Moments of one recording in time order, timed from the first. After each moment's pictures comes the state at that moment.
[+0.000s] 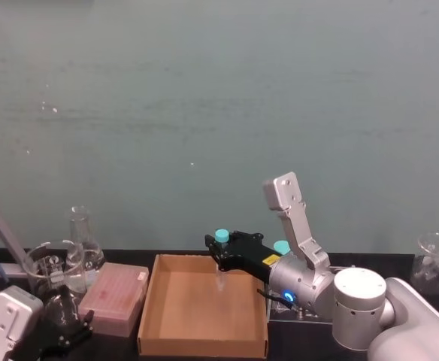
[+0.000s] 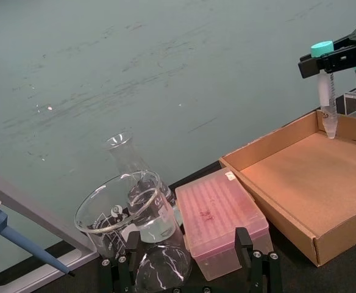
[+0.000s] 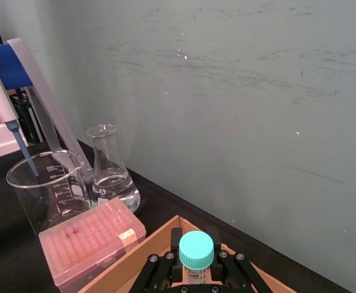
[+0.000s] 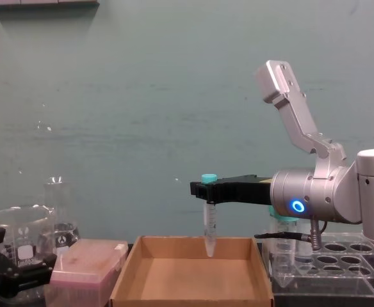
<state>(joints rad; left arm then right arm) -0.20 0.60 0.45 -1.41 -0.25 -0.12 0.03 0.75 0.06 -0.43 -0.81 0.26 0.05 0.44</state>
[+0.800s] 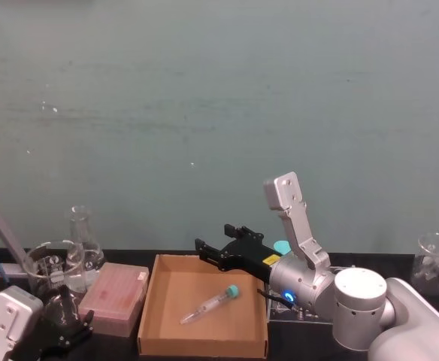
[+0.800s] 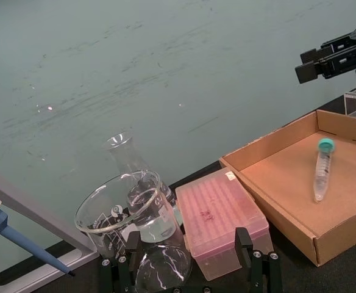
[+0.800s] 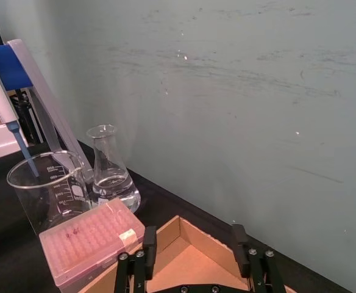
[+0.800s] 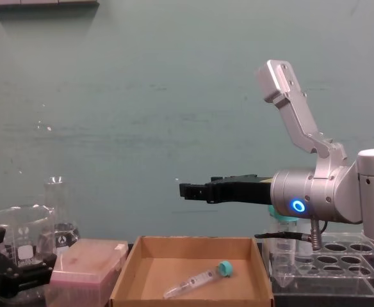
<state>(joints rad) -0.20 0.60 0.45 -1.41 -0.25 -0.12 0.03 0.75 0.06 -0.43 -0.81 0.26 0.05 0.44</state>
